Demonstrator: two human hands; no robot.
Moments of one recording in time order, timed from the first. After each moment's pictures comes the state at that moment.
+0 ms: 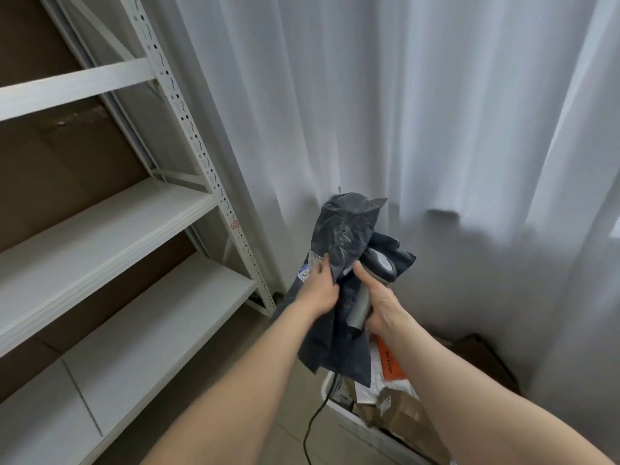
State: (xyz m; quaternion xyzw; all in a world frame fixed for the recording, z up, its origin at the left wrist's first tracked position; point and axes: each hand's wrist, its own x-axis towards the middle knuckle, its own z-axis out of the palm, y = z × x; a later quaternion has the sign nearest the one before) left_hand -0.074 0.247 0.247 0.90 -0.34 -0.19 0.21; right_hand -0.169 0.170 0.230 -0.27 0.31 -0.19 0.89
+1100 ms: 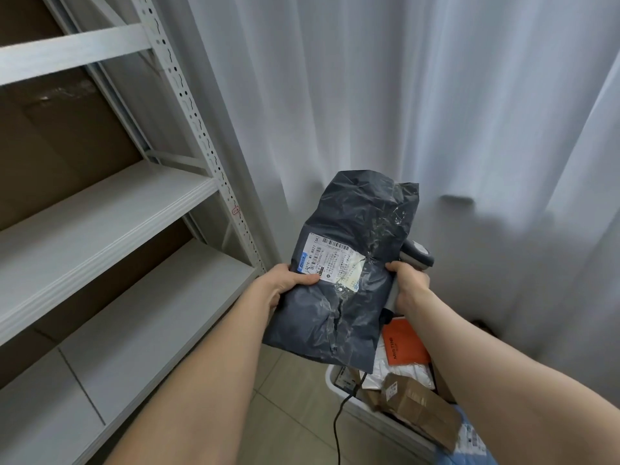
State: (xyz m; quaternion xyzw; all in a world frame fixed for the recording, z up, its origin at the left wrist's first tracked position) left_hand -0.001 0.312 0.250 0.77 -0.07 -0.42 0.47; right_hand -0.153 0.142 0.216 -0.32 0.54 -0.25 0.74
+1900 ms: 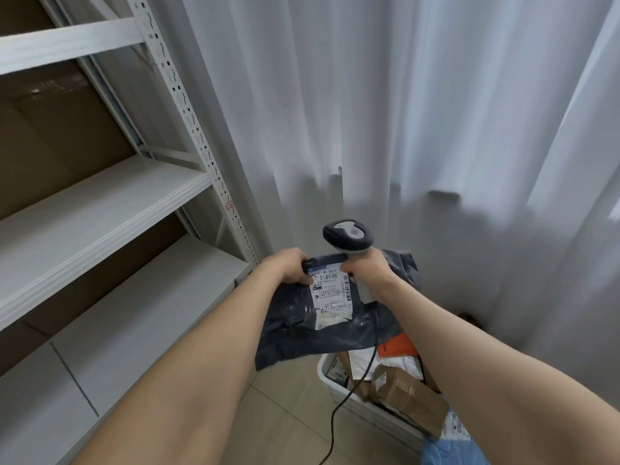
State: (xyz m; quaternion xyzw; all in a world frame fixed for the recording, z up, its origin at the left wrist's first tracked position) left_hand -0.021 0.287 0.277 0.90 -0.36 -0.24 0.02; right_hand -0.151 0.170 0.242 -0.69 0.36 -0.12 0.61
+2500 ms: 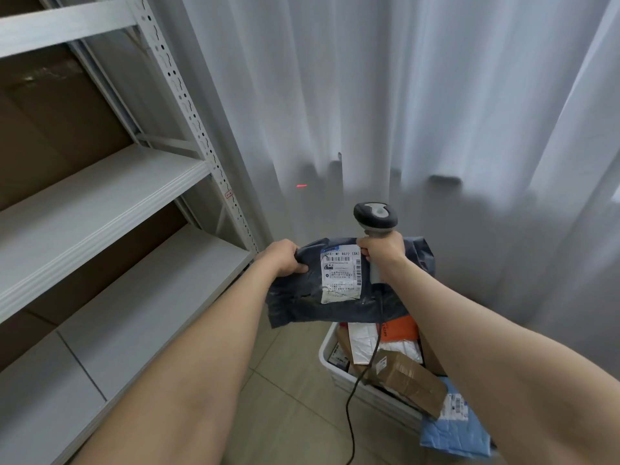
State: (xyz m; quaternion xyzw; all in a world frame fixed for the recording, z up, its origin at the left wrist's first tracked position) left_hand -0.022 0.303 0.262 0.93 -0.32 -0.20 0.04; right_hand -0.149 0.150 0.231 -0.62 0.47 -0.18 0.61
